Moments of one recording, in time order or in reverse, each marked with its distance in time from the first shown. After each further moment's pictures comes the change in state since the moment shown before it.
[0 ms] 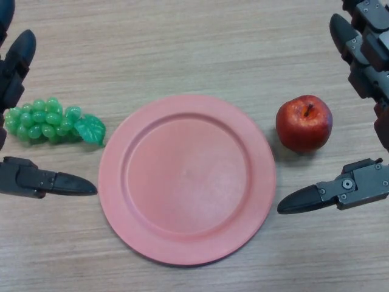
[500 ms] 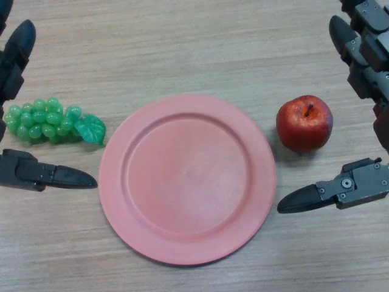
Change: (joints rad) left arm -0.030 0.007 0.000 0.007 -0.004 0.000 0.000; right arm -0.003 0.000 0.000 0.002 0.000 -0.001 0.000
